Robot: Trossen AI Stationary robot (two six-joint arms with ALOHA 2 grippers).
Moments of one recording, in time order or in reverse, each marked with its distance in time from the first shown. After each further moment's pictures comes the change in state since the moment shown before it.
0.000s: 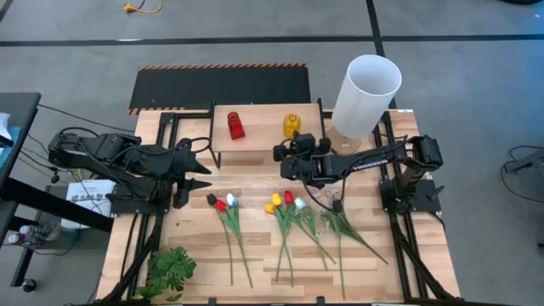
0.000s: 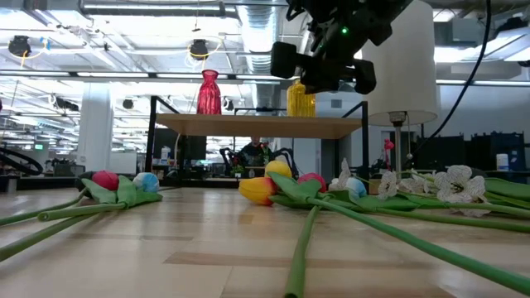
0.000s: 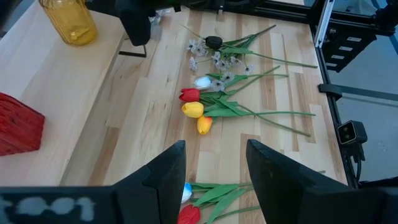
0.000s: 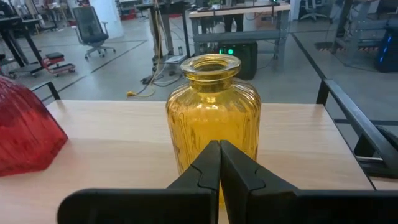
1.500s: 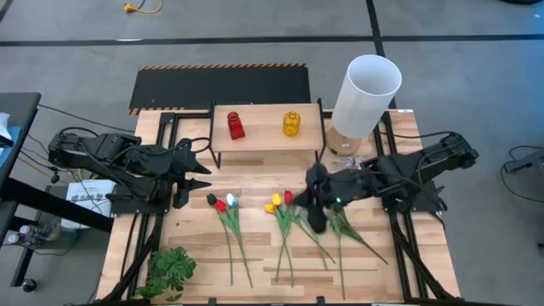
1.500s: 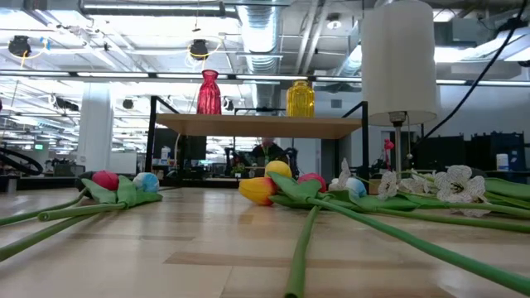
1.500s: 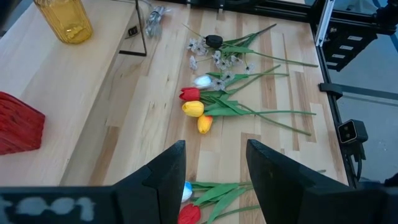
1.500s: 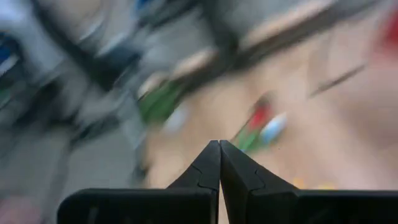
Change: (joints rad) left arm 0.000 0.000 0.000 -0.003 0.000 0.000; right arm 0.365 -0.308 0.357 -0.478 -1.040 -0.185
